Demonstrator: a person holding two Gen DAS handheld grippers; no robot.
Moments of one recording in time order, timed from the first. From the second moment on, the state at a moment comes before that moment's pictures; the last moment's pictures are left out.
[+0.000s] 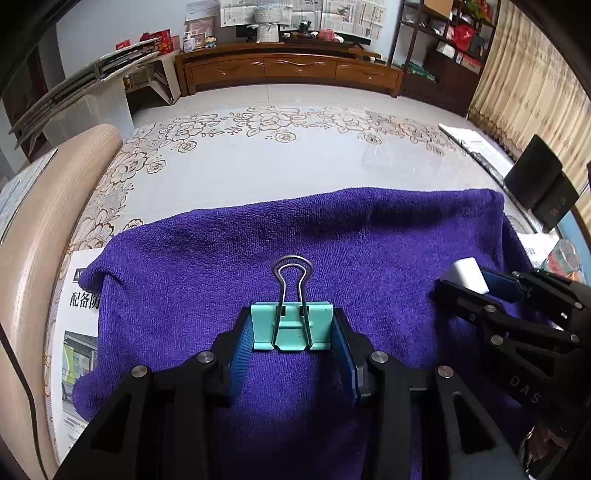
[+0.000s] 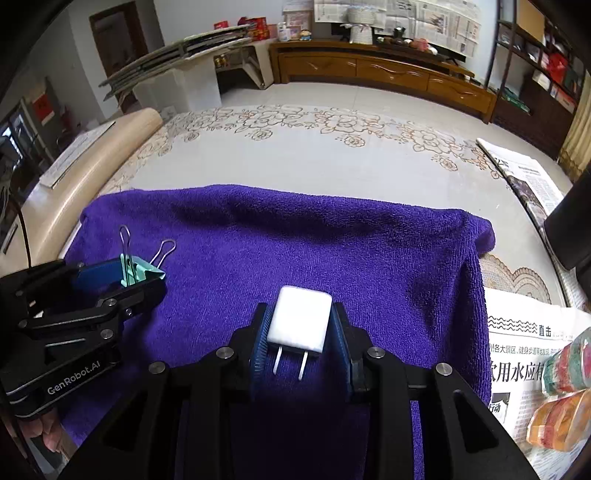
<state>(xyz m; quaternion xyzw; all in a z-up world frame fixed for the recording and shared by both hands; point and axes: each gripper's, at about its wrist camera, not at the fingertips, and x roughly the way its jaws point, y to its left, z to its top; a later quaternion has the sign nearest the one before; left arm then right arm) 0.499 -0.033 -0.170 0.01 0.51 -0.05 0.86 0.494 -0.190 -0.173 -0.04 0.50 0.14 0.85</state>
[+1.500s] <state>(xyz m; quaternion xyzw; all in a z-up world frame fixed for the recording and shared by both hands) 0.274 -0.015 -0.143 -0.07 0.47 -0.03 0.88 0.237 -0.321 -0.121 0.09 0.44 0.07 0.89</state>
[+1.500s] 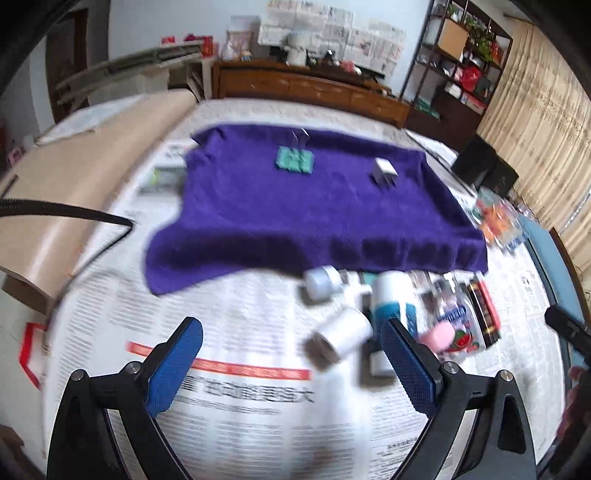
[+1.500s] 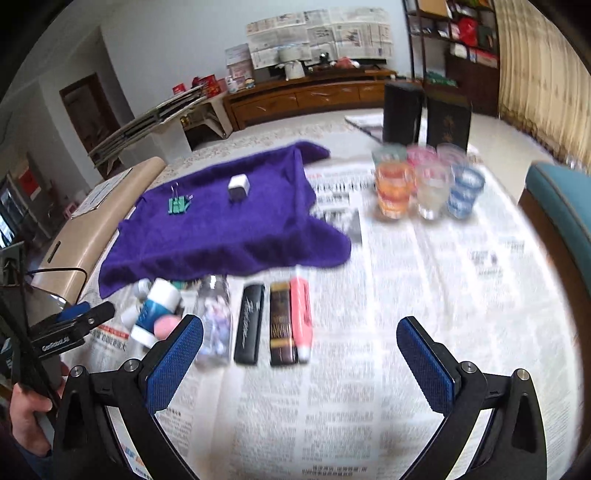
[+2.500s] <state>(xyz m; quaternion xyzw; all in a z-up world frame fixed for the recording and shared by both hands) 0.281 -0.041 -0.176 -0.05 0.47 0.08 0.88 0.213 -0.321 -0.160 0.10 0.47 0.13 0.87</state>
